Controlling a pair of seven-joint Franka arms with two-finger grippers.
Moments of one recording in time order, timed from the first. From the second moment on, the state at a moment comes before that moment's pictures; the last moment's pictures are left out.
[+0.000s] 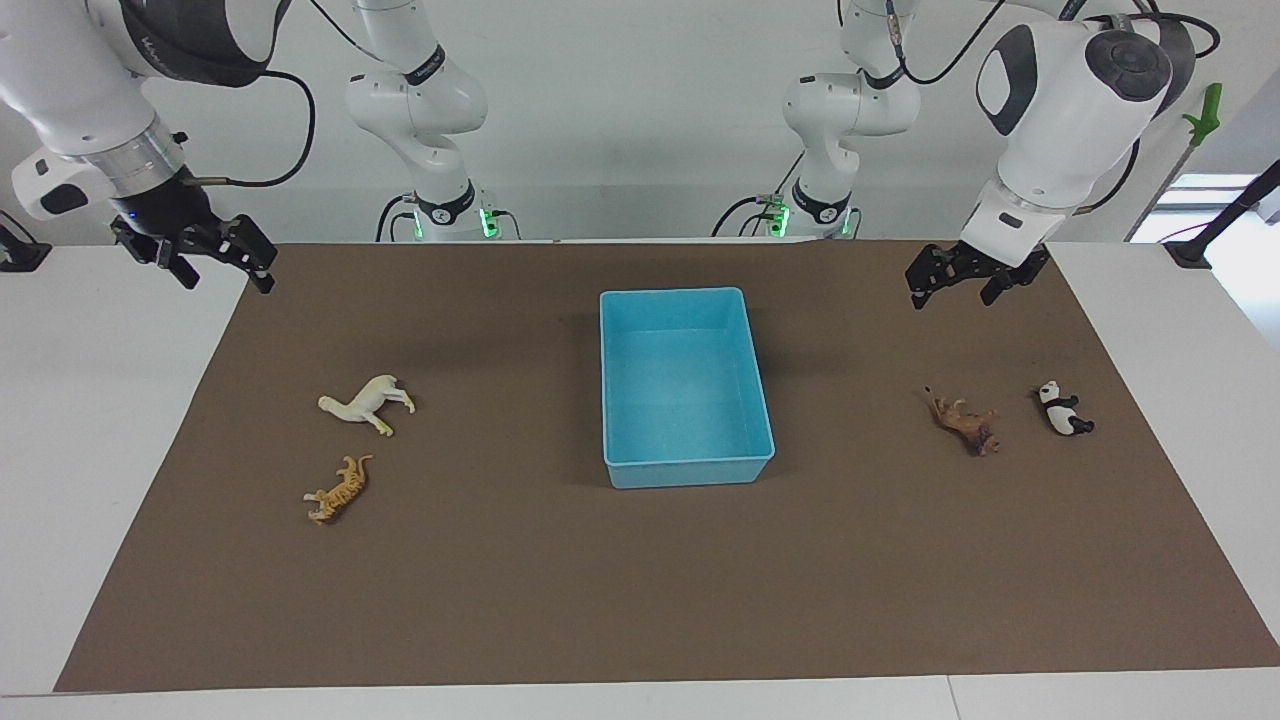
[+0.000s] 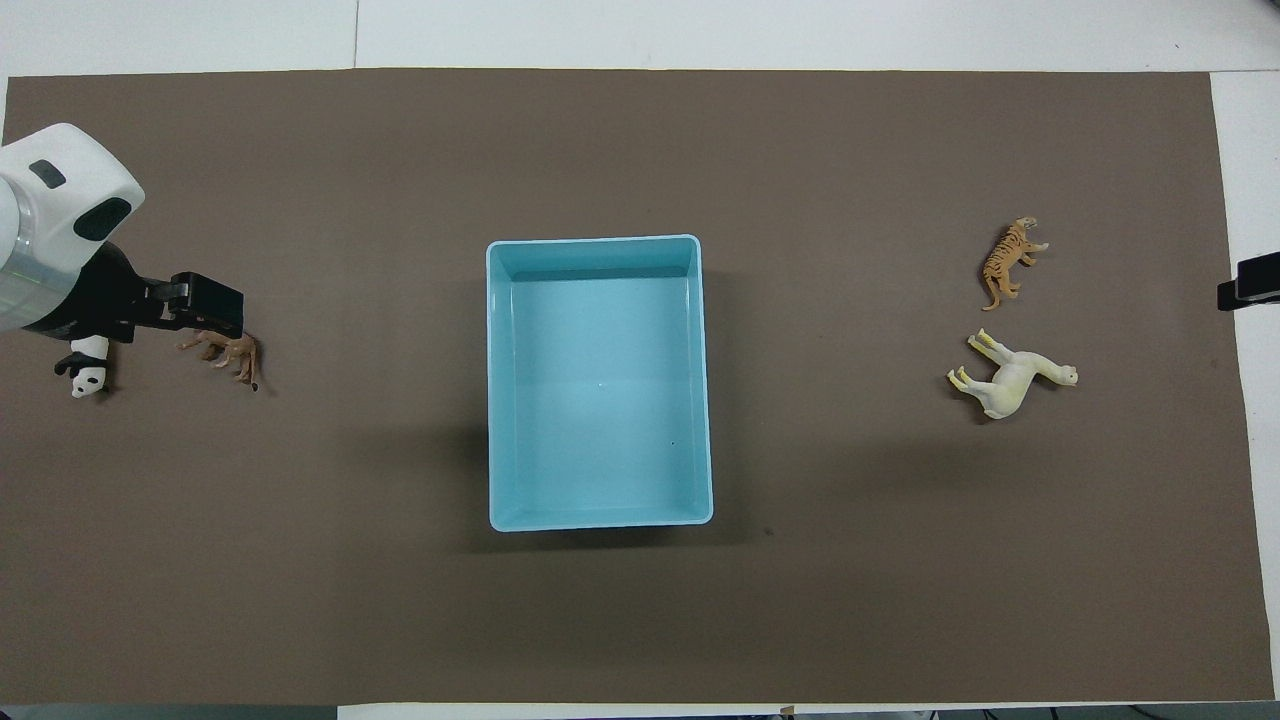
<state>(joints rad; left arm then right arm) -0.13 0.01 0.01 -1.70 0.01 1.63 -0.08 -0.03 -0.01 -0.16 -1.62 0.02 1.61 -0.07</state>
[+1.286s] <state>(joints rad) 0.11 0.07 0.07 -1.75 0.02 1.80 0.19 0.09 0.02 -0.15 -1.93 0.02 1.92 0.05</state>
